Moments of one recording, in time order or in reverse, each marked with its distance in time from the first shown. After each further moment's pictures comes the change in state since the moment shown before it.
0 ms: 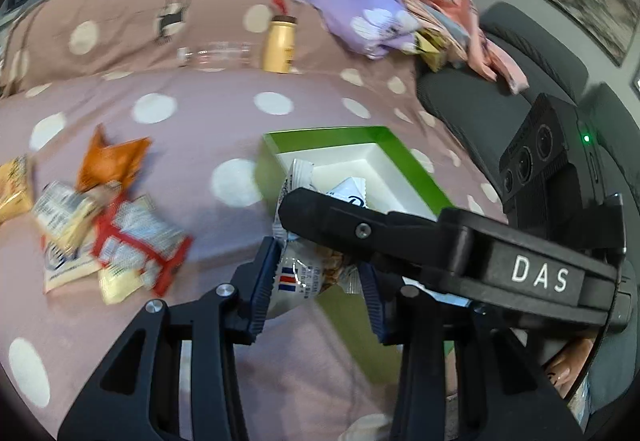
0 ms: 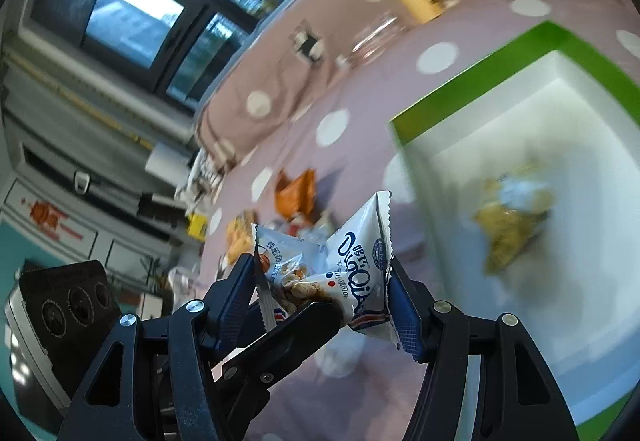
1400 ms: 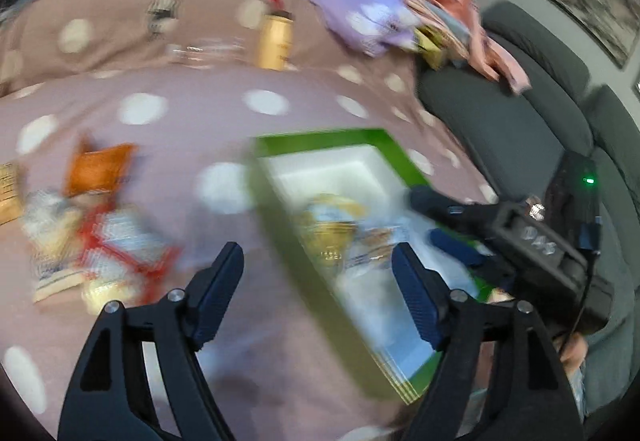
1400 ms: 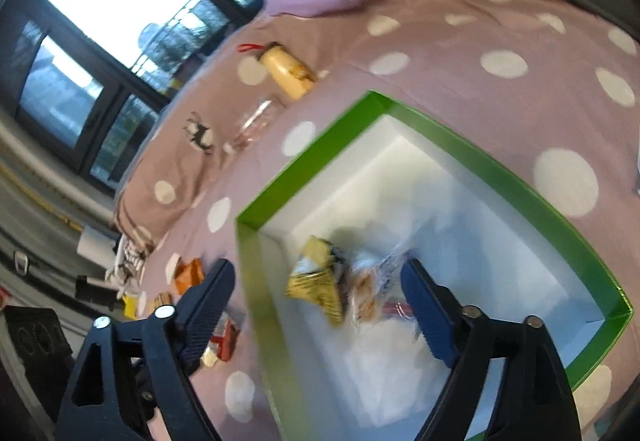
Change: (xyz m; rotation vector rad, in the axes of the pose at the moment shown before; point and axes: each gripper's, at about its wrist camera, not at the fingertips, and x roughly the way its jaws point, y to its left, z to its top) left arm -0.008 0.015 0.005 -0.038 -0.004 0.036; right arm -0.062 -0.061 0.014 0.110 -0.232 -0.279
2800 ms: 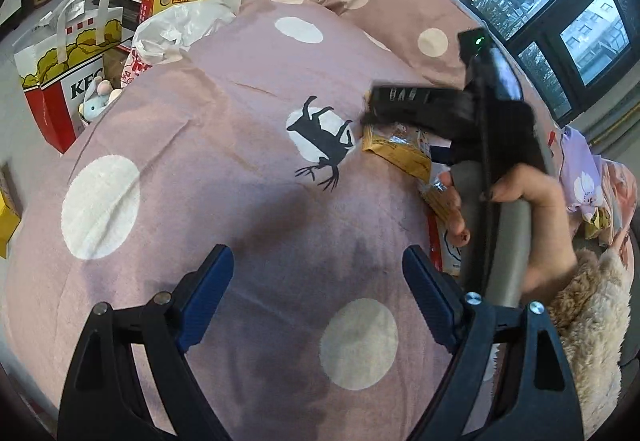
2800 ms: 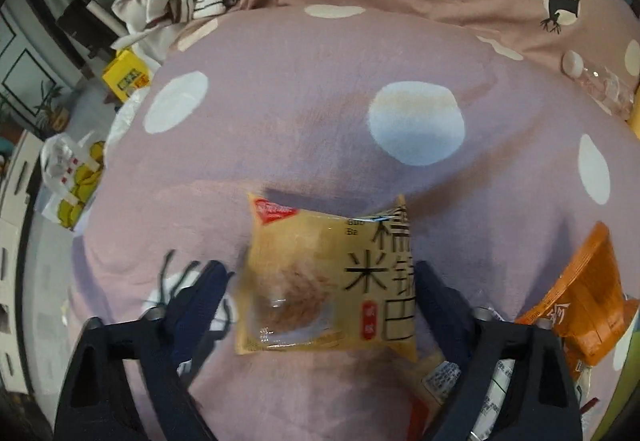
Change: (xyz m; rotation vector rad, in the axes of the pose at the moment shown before) left arm -0.150 0.275 -0.101 -0.628 -0.141 0.403; right arm 0.304 0.369 -0.179 -0.760 0.480 -0.118
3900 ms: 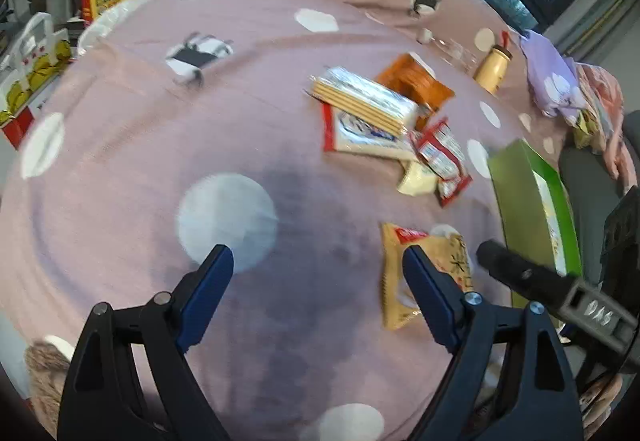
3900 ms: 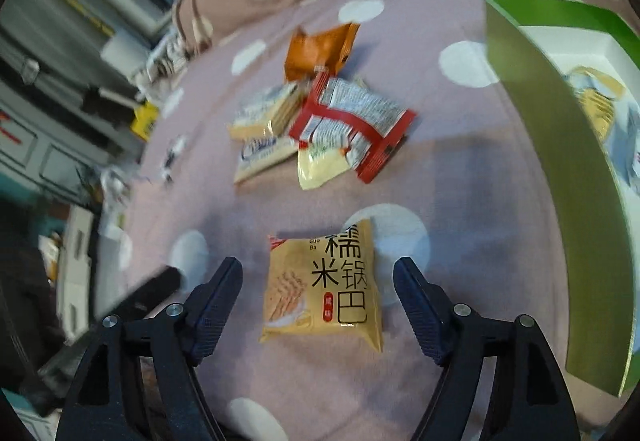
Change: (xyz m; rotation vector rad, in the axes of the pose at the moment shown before) left arm -0.007 -0.100 -0.086 0.207 0.146 -0.025; right arm -0.150 -0.166 -0.220 0.347 -0.098 0.236
